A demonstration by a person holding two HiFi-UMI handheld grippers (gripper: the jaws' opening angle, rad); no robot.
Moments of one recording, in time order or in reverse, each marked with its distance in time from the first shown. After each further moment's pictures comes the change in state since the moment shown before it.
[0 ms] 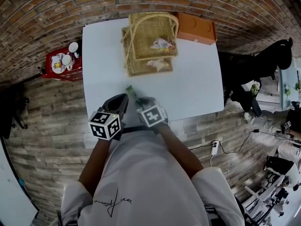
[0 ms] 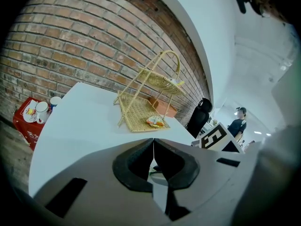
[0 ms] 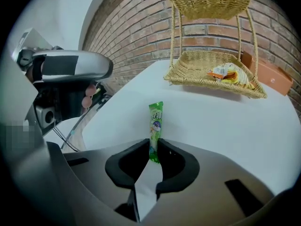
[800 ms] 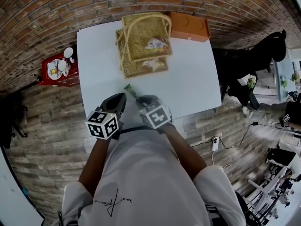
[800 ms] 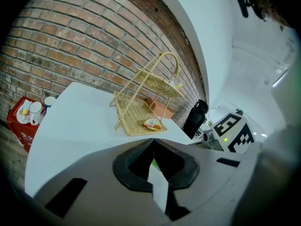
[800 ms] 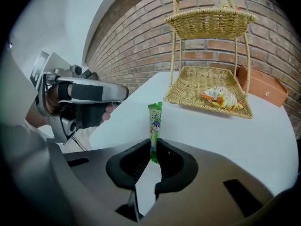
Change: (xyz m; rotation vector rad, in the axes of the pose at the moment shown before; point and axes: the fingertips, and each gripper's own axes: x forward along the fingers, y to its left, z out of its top) left arm 0.005 0.001 0.009 0.004 -0.007 -0.057; right arm -0.037 -0.001 0.027 -0.027 -0.079 0.010
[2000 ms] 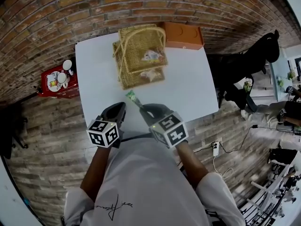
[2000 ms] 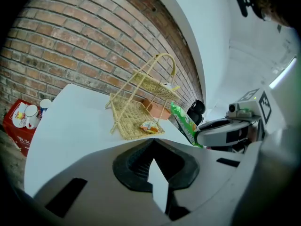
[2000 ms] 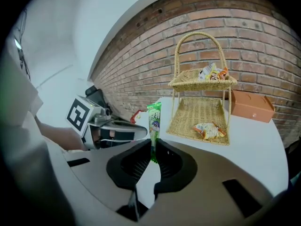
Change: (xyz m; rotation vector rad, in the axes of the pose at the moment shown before) left arm 0.003 -0.007 0.009 0.018 -0.002 -0.033; right arm -0.097 0.014 0.063 0.000 -0.200 0.018
